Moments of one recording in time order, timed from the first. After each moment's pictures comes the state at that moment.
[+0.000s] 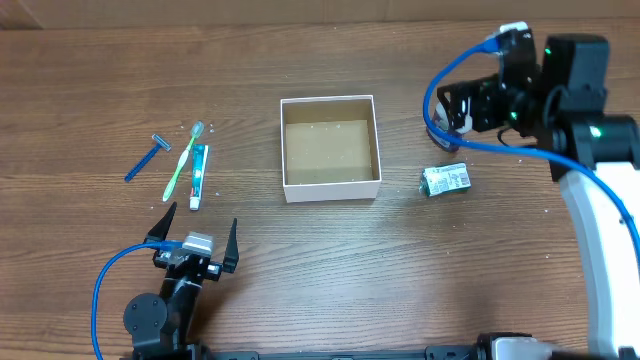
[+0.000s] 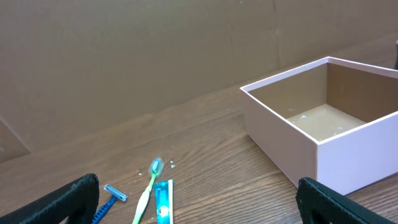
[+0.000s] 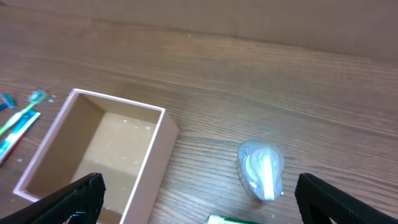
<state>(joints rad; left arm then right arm) 0.16 0.01 0.01 -0.05 0.37 0.26 0.01 1.46 1.49 -0.79 -0.33 -0.12</state>
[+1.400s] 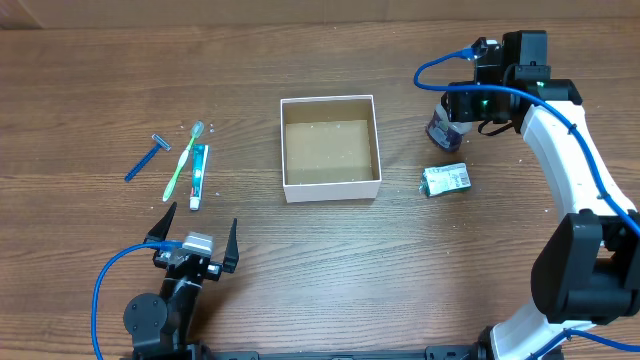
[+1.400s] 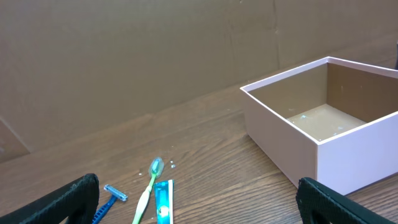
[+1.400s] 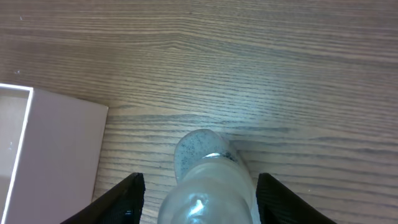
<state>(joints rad) 0.16 0.01 0.01 -0.05 0.37 0.26 -0.03 1.83 1.50 -0.69 -0.24 -0.09</state>
